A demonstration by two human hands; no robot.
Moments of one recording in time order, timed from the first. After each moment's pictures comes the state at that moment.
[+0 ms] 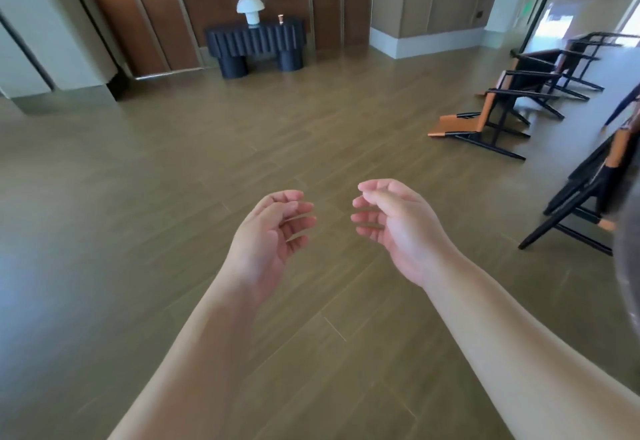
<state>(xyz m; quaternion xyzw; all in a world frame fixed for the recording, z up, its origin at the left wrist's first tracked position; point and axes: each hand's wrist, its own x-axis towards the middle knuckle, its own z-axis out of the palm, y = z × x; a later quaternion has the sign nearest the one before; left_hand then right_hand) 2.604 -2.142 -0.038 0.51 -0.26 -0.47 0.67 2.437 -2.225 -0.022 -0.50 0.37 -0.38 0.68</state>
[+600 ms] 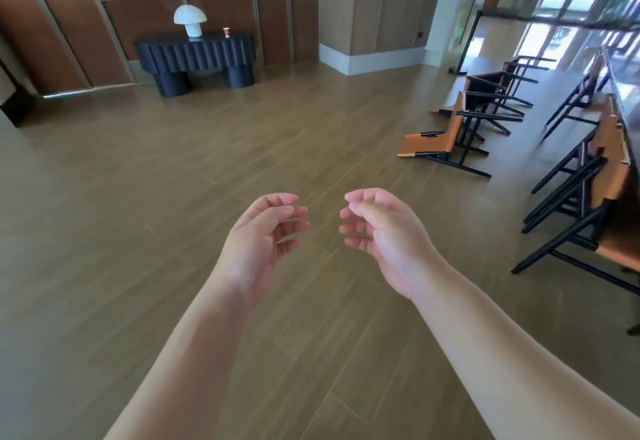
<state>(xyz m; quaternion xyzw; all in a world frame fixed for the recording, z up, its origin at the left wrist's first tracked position) 2.888 -2.386 -0.040 0.47 -0.33 -0.51 0.64 2.712 -2.431 -0.018 -0.51 0.43 -0.42 0.62</state>
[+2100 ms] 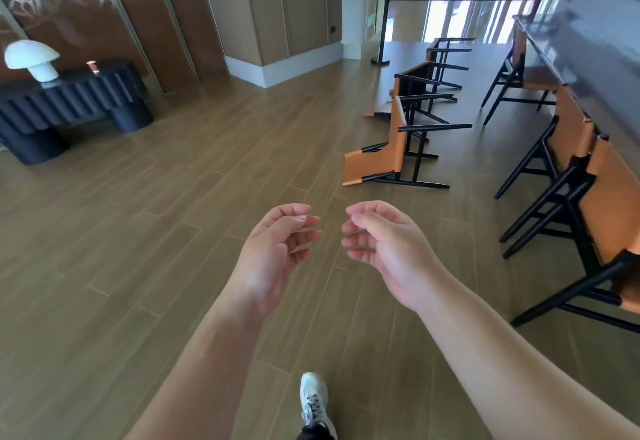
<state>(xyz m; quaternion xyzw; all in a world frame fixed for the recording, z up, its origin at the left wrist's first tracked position) 2.791 -3.076 -0.046 0.44 -0.40 -0.60 0.53 2.618 -3.068 -0.040 -0.41 0.47 -0.51 0.59</state>
